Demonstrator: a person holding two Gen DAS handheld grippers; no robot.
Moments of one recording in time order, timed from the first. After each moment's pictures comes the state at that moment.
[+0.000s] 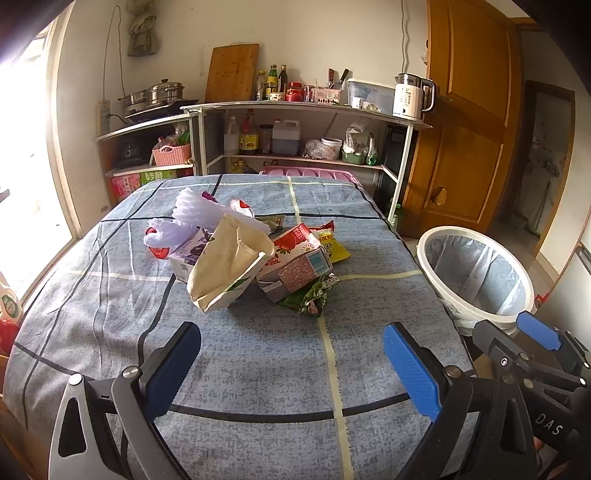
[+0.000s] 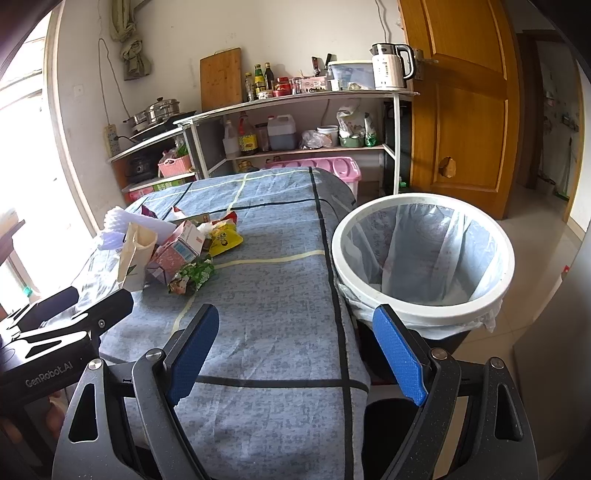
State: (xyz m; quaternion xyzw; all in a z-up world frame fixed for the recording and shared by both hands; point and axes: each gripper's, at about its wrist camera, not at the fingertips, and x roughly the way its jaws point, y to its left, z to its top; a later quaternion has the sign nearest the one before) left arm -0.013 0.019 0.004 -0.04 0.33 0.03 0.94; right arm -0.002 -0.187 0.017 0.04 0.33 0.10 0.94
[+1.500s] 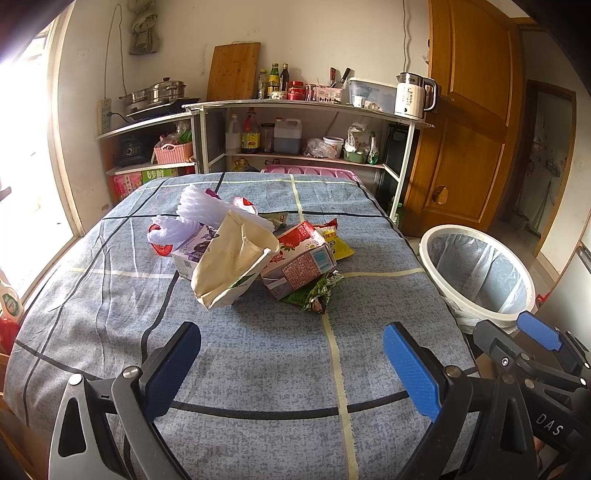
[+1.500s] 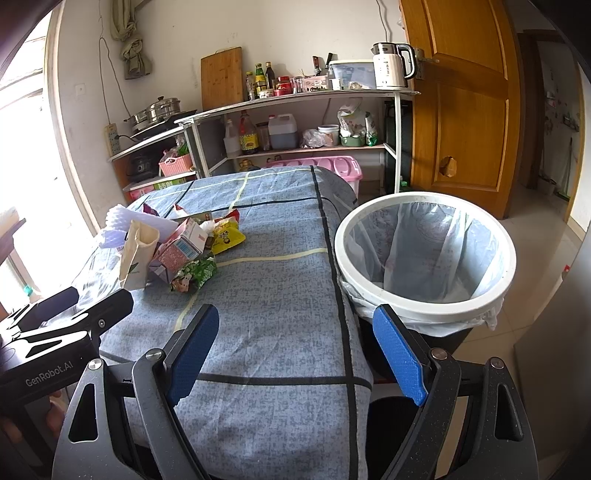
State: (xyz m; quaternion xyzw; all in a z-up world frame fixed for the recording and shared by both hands) left arm -0.013 0.021 0.002 -0.04 0.33 0.03 0.94; right arm -0.003 -0.184 0.015 0.04 0.33 0.10 0.94
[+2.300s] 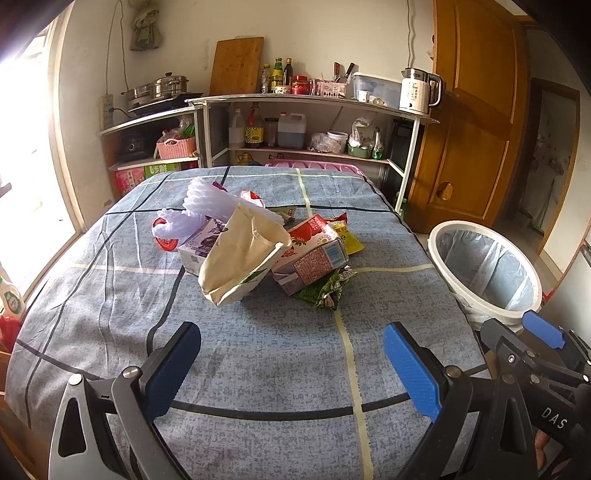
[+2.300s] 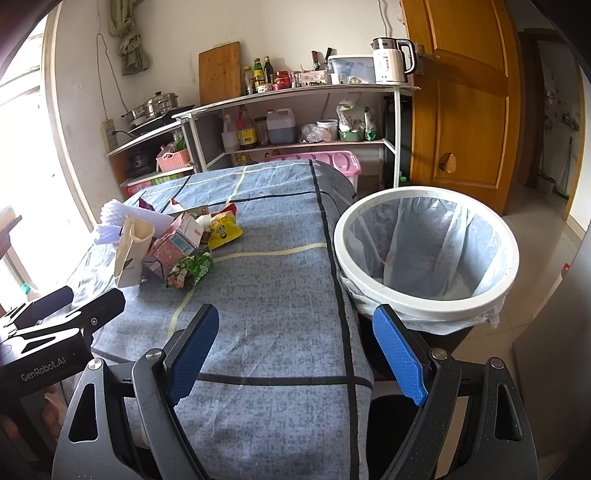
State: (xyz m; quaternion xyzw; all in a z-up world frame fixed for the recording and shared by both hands) left arm -0.009 0.032 -0.004 -0.04 0.34 0.03 0.94; right arm 0.006 -0.180 0.009 0.03 0.34 0.09 0.93
